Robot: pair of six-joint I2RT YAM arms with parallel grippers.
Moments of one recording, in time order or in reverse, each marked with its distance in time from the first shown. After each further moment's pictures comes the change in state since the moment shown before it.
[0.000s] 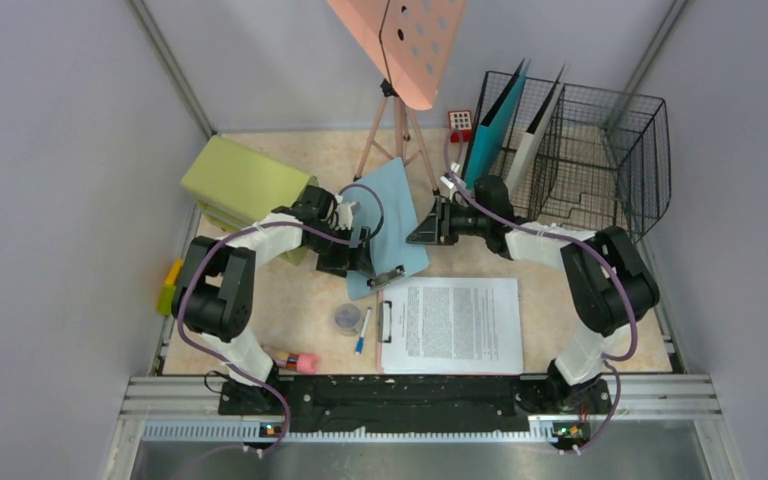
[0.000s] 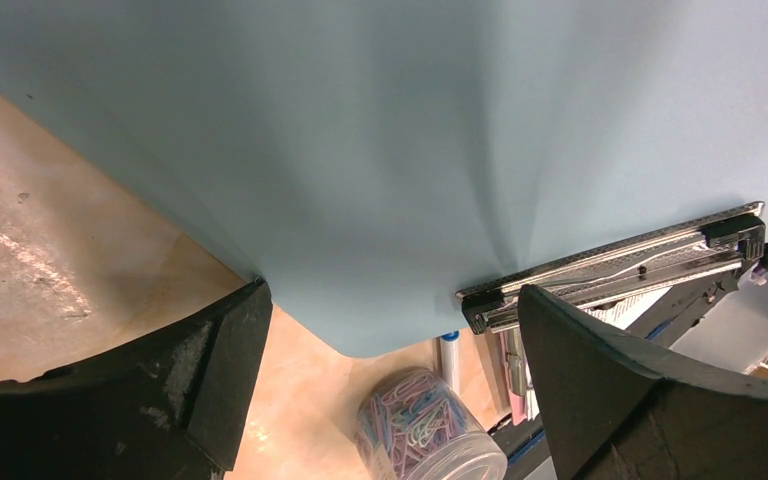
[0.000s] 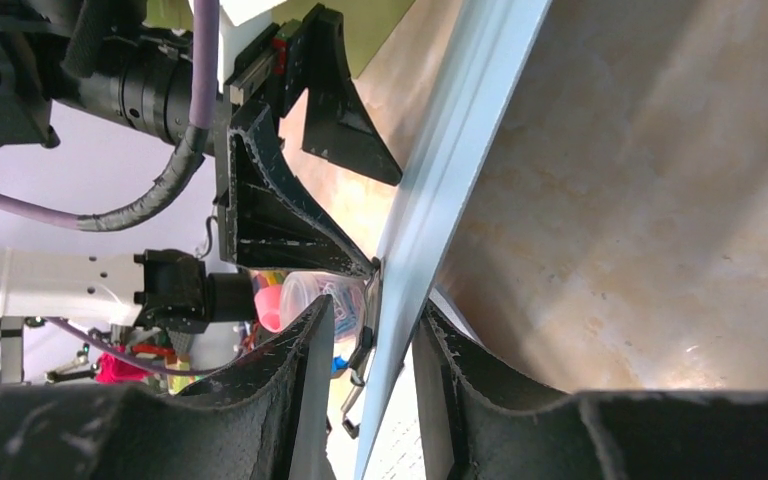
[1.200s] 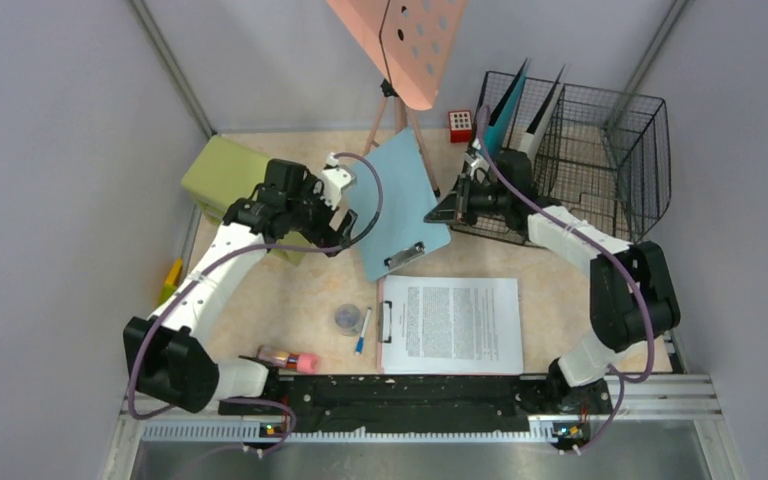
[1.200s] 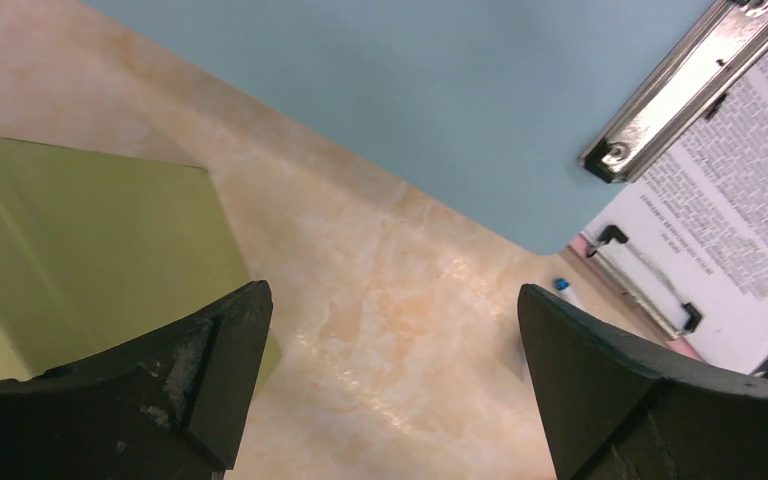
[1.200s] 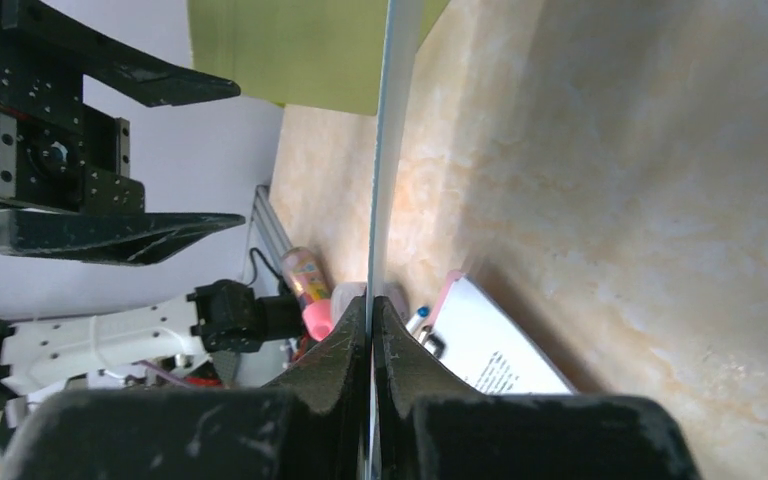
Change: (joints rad) left arm -0.005 -0.374 0.154 -0.160 -0.170 0.465; right arm -0.091 -0.111 0.140 -0.320 0.008 0.008
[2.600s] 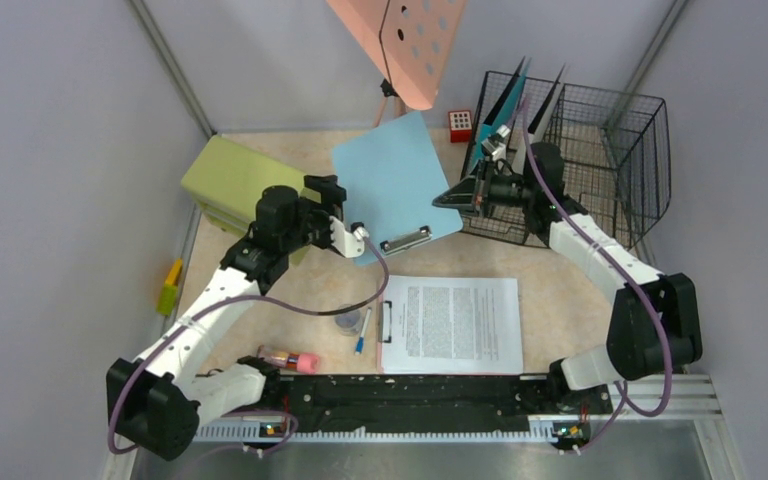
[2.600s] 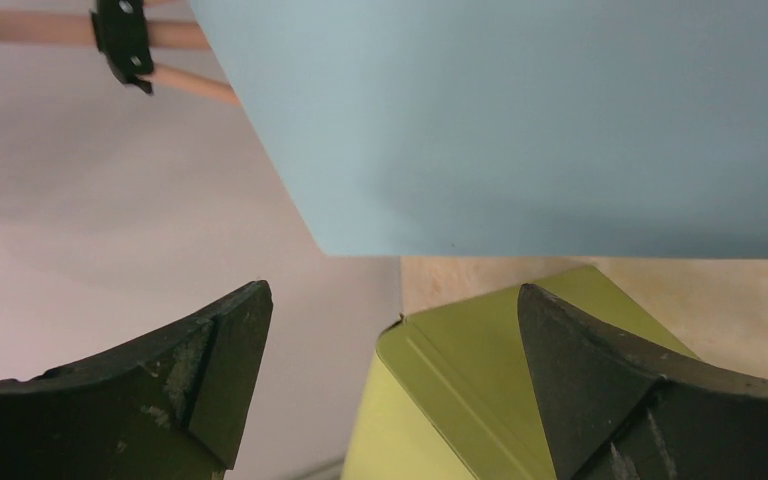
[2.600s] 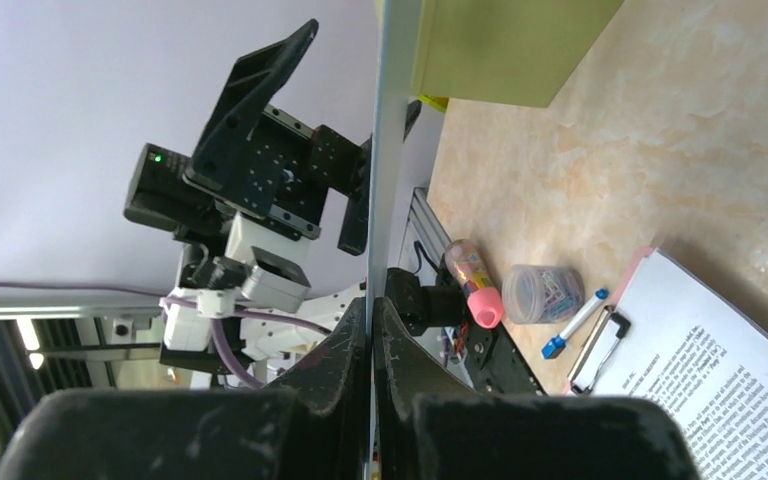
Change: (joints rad) left arm -0.080 -0.237 -0.269 0.446 -0.114 1.083; right arm -0.068 -0.171 -0.026 0.119 -0.170 0.410
